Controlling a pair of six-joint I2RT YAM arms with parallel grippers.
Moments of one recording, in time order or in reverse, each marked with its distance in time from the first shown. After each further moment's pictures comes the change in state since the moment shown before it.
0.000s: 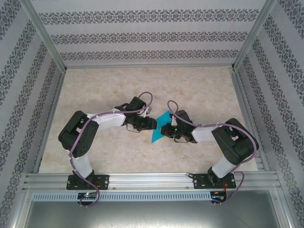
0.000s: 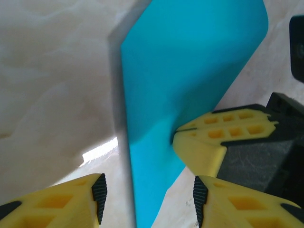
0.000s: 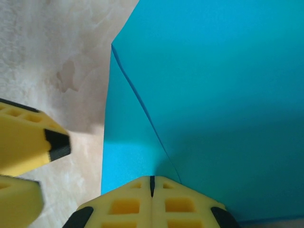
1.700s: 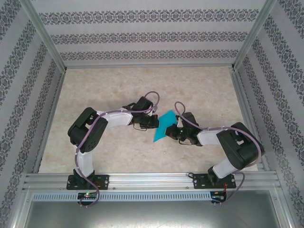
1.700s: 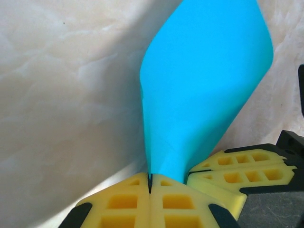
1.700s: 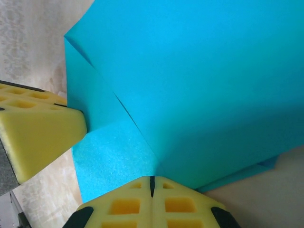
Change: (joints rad) left arm -0.044 0.106 0.083 0.070 -0.056 -0.019; right arm -0.060 -0.069 -0.080 0.009 -0.022 0.030
